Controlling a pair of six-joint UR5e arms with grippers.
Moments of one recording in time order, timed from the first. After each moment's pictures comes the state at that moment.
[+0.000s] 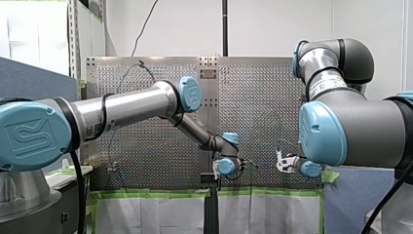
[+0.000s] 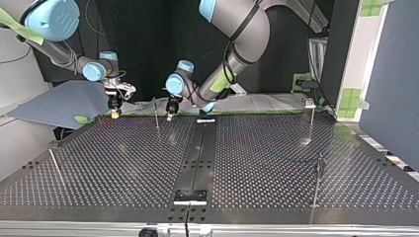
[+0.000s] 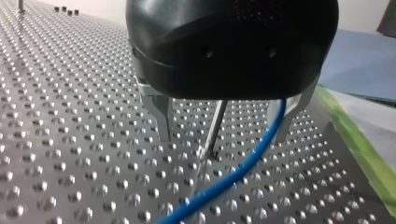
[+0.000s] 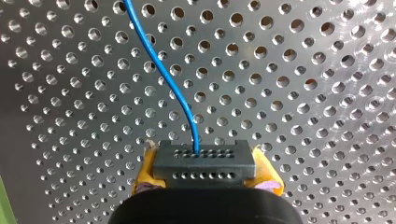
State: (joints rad) left arm -0.68 -2.89 -0.80 -2.76 -1.82 -1.79; right arm 1.64 -0.55 1.54 -0.92 1.33 1.46
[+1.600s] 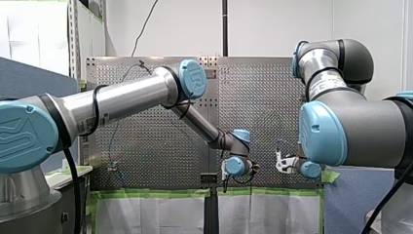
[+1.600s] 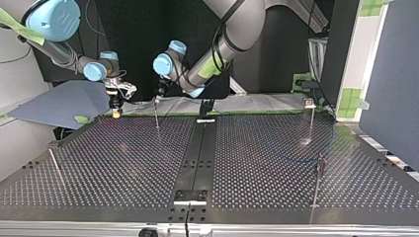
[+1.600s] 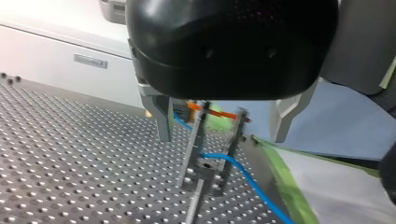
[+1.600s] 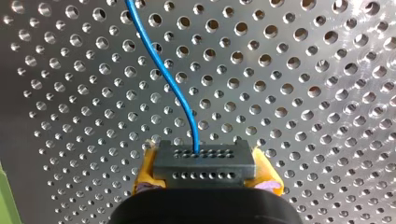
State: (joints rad) left arm -0.79 -2.78 -0.97 -2.76 -1.84 -1.71; right arm 1.64 -0.55 1.54 -0.91 1.32 1.46
